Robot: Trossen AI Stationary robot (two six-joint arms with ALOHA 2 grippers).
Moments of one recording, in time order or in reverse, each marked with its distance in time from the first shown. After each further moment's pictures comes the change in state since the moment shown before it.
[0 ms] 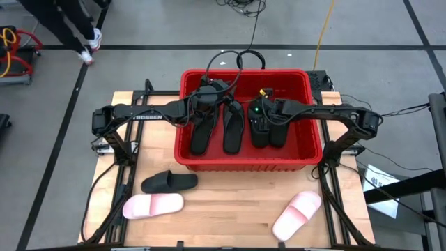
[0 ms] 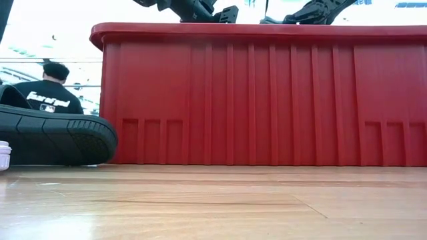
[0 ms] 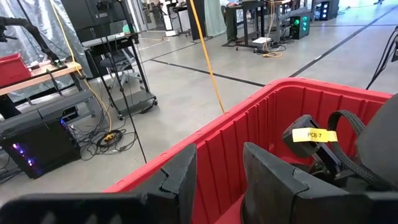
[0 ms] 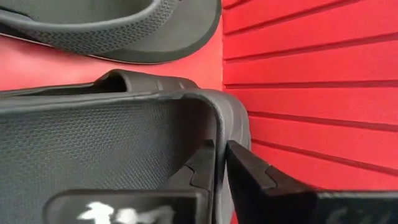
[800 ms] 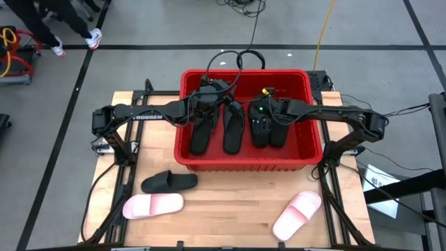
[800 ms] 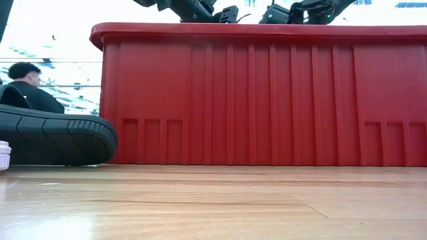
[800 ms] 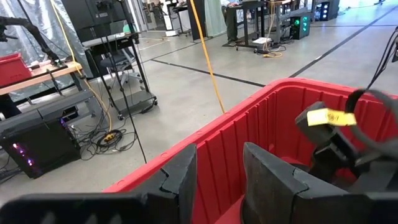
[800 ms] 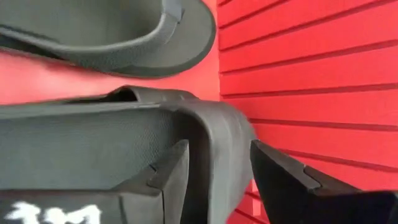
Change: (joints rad) left arm 0.000 0.000 0.000 0.000 -0.001 -0.002; right arm 0.008 -0.088 -0.003 -0.018 -0.035 0.005
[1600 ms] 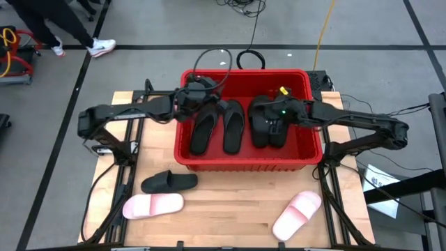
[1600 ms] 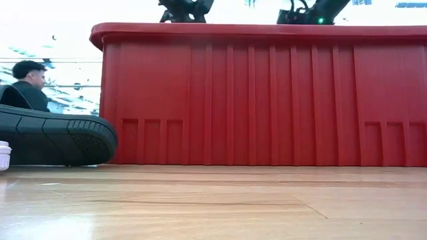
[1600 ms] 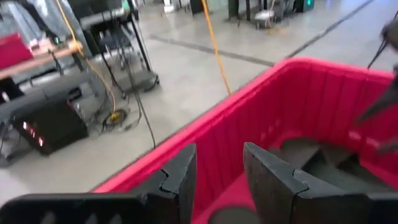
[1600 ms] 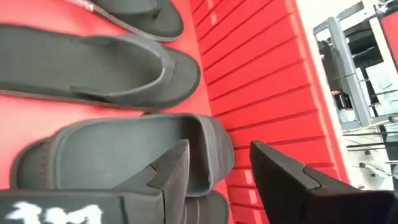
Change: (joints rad) left arm -0.008 -0.168 0.002 -0.311 0.000 -0.078; right arm 0.105 -0.291 0.001 -0.144 -0.026 0.159
